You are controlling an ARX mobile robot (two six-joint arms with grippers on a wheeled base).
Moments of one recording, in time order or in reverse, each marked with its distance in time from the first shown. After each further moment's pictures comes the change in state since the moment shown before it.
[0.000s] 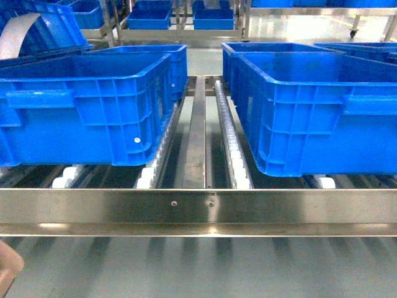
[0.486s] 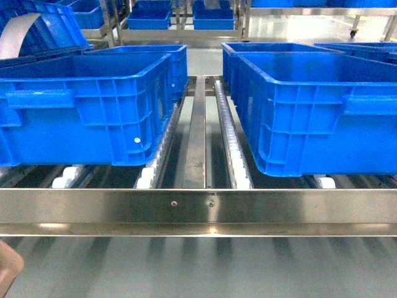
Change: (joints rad) left arm 0.000 0.000 0.000 0.000 0.000 0.000; right arm 0.000 0.000 0.000 0.000 0.000 0.000
